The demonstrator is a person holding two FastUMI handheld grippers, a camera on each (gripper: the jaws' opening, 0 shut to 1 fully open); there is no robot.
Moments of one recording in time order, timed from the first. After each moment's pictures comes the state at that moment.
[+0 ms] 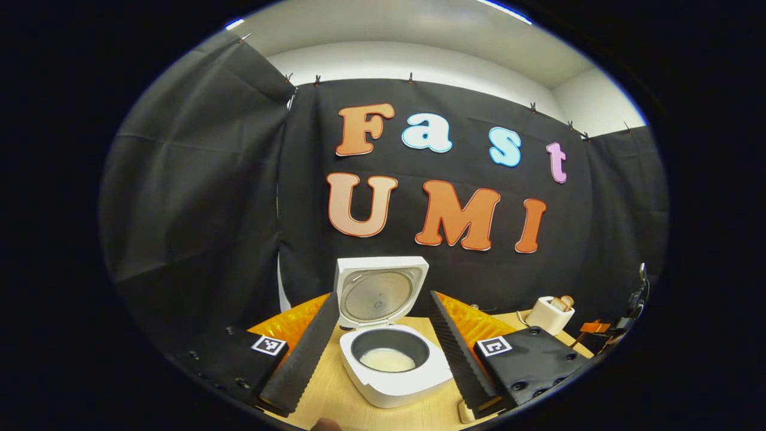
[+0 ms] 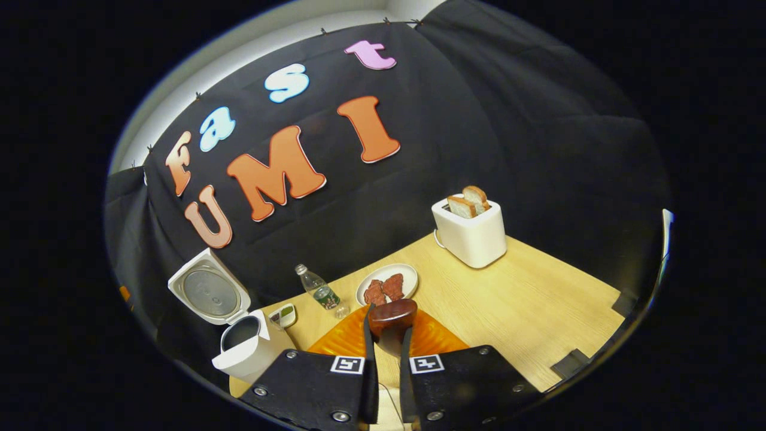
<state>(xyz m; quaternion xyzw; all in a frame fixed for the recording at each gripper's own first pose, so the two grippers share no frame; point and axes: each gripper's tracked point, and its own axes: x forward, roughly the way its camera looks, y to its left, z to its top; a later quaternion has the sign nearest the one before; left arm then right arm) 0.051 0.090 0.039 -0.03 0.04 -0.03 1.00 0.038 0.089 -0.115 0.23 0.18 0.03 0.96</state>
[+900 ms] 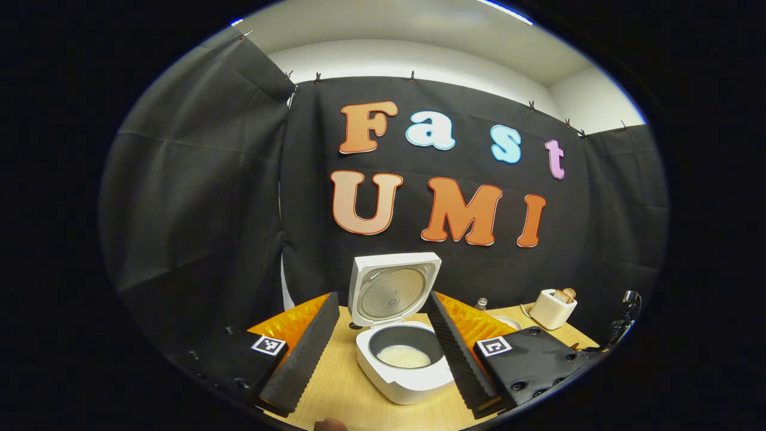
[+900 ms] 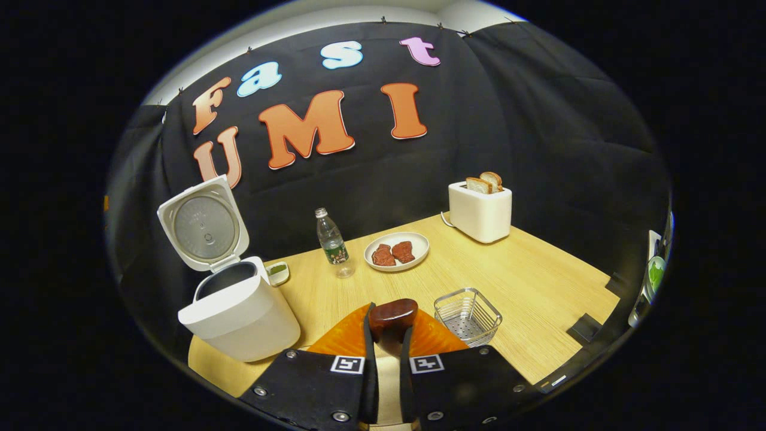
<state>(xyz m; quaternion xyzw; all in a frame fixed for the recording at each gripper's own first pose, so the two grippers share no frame) 0.049 0.136 0.031 -0.02 0.05 -0.03 1.00 -0.018 0.188 -0.201 0.11 0.20 0.00 0.97</state>
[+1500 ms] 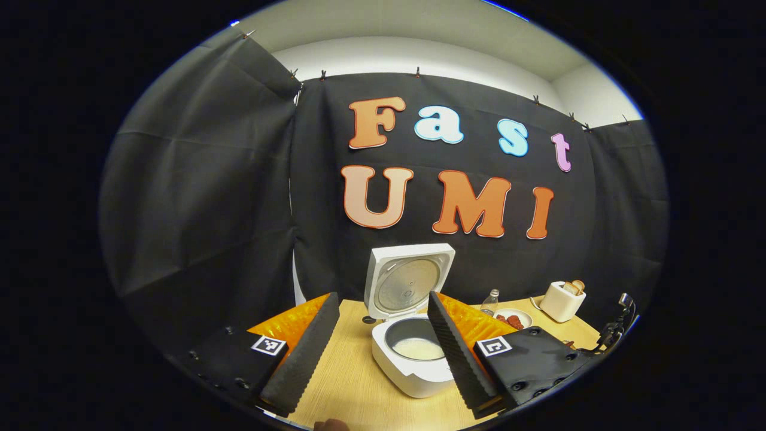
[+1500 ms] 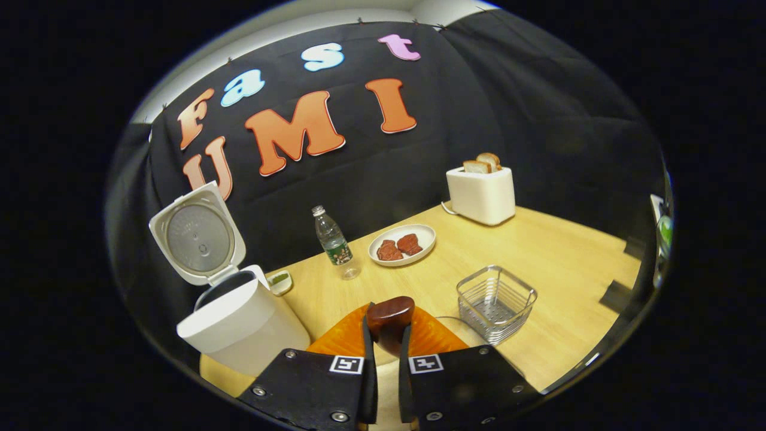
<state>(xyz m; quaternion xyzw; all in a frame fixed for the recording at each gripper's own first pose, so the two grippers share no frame) 0.040 0.165 0.018 -0.02 0.07 -0.01 1.00 -0.007 0.232 -0.225 0.22 0.20 -0.01 0.96</state>
